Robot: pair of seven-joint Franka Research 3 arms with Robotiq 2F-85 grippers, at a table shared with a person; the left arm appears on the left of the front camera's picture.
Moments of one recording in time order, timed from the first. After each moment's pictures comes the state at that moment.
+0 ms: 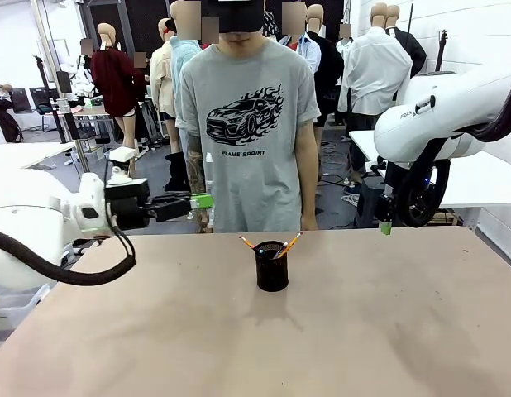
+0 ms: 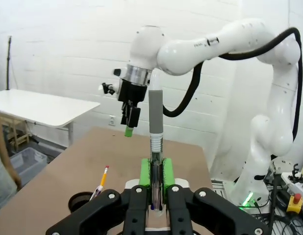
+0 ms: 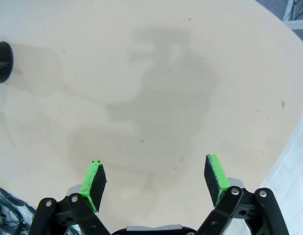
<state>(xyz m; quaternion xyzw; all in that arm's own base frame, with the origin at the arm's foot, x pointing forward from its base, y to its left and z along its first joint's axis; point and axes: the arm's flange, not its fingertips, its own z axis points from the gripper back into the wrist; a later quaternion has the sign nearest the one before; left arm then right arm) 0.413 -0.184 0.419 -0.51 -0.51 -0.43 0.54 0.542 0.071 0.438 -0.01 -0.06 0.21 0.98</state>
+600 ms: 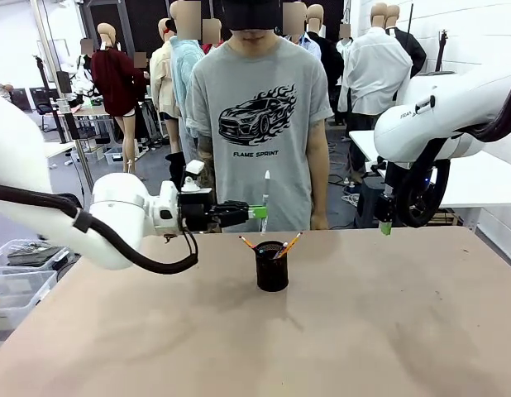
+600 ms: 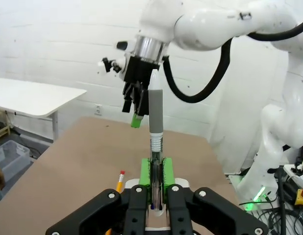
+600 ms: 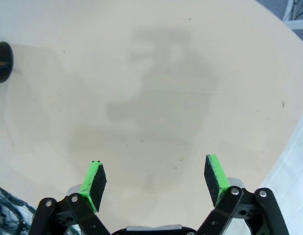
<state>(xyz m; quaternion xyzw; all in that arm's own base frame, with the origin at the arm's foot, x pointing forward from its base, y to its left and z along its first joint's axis) 0.501 -0.273 0.365 -0.53 -0.46 -0.46 0.54 0.542 0.071 0.438 -0.01 -0.06 0.21 0.98</state>
